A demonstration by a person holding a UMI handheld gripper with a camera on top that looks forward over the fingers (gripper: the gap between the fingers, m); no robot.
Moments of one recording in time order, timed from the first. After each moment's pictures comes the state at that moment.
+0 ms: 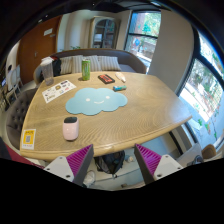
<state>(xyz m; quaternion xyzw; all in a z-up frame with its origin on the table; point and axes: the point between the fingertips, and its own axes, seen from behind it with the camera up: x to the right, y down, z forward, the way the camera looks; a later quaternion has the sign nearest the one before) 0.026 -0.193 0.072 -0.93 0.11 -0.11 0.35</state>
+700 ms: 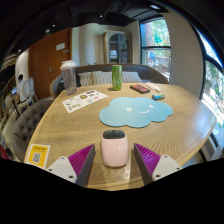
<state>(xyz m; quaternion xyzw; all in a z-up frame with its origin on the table) -0.097 -0.060 -0.010 -0.88 0.08 -0.02 0.46</state>
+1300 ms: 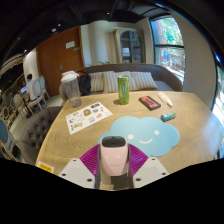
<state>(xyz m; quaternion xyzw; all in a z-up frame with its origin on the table) -0.076 0.016 0.054 -0.90 0.03 0.04 0.44</state>
